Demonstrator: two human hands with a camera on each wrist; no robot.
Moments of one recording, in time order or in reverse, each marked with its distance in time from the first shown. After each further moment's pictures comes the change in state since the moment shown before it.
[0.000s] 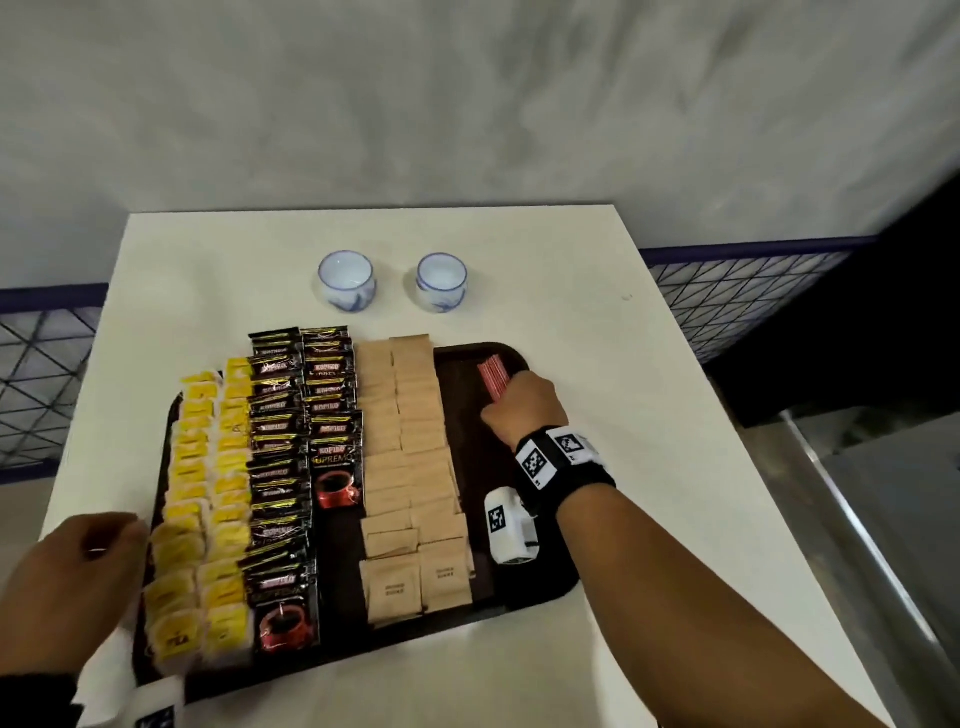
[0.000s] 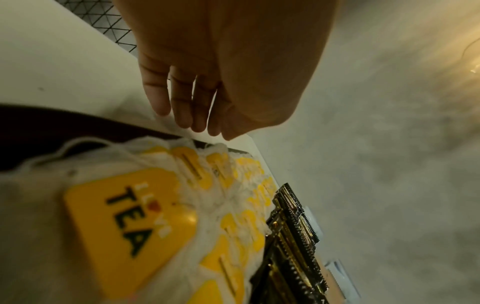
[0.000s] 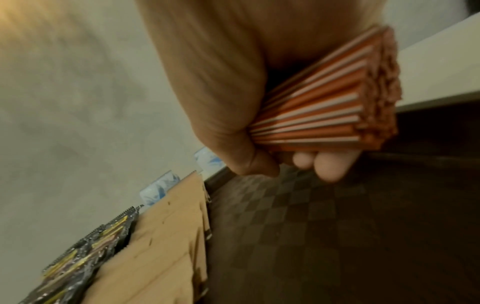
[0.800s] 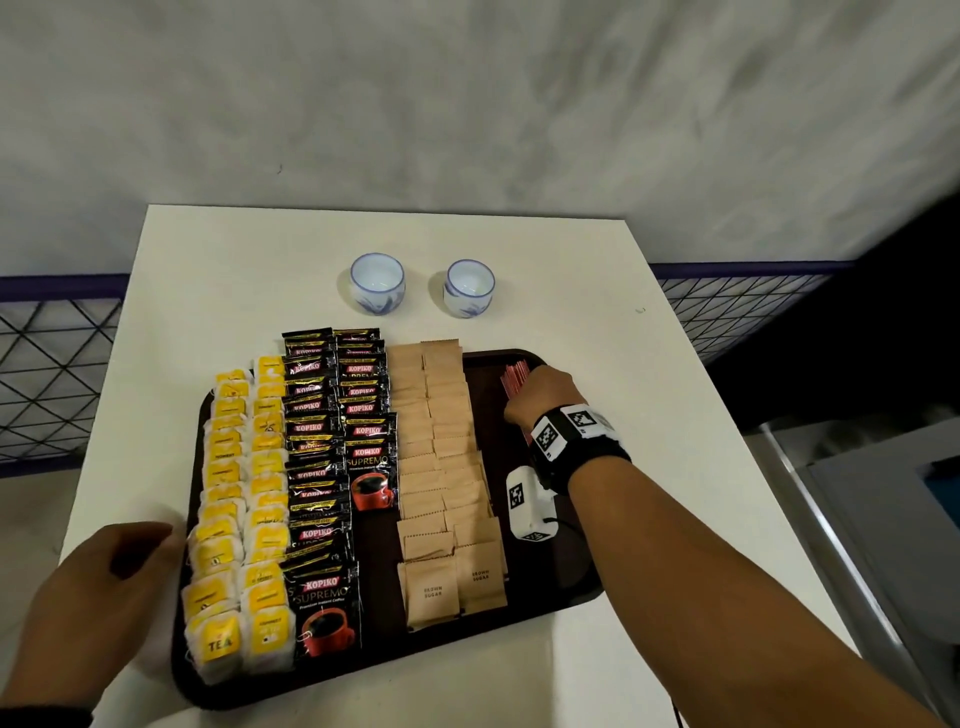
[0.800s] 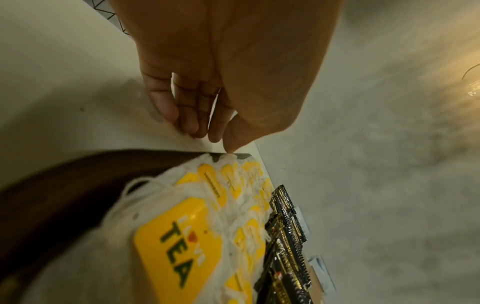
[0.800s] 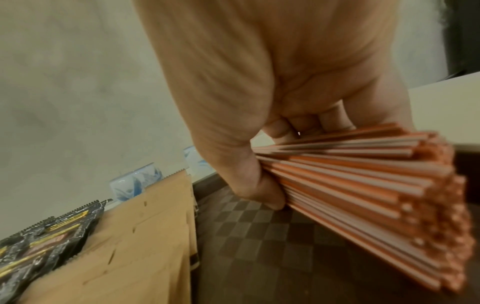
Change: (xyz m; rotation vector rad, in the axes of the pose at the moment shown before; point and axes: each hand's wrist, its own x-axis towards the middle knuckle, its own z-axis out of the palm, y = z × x) left_hand 0.074 -0.138 0.035 -0.222 -0.002 -0.152; right_hand 0.010 -0.029 0.000 -0.249 -0.027 0.066
